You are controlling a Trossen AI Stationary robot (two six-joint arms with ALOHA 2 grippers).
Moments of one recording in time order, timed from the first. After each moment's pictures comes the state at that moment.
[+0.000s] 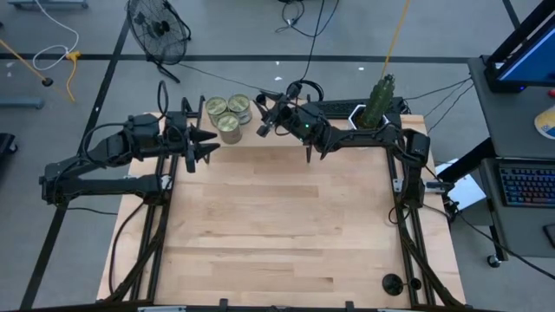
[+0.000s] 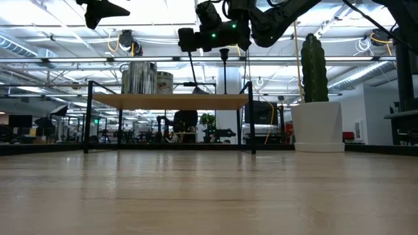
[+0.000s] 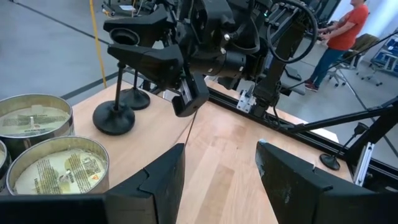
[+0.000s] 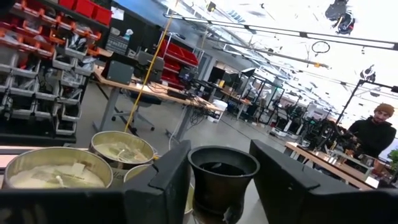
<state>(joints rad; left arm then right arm) 0.31 0.67 0.88 -0.42 0.05 -0.27 -0.31 1.91 1.37 0.76 0.31 -0.44</state>
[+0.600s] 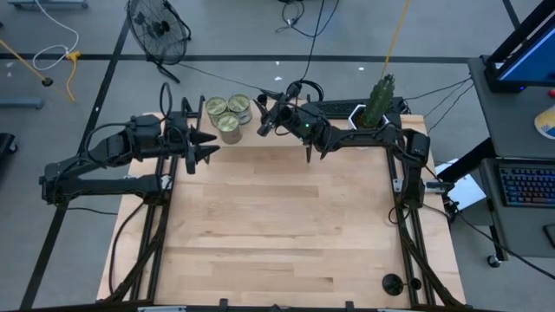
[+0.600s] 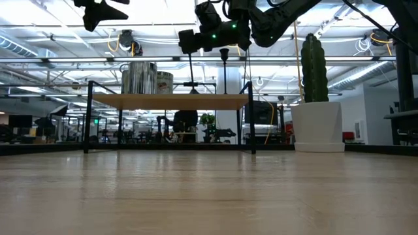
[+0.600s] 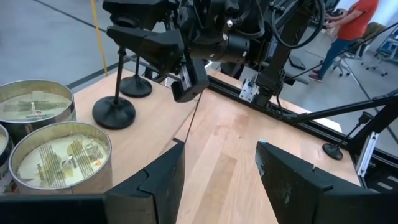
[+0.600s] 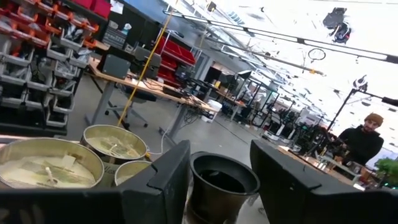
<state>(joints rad) 0.31 0.67 0.88 -0.47 0.05 -0.27 -0.31 1.91 1.37 0.75 0.32 -0.50</state>
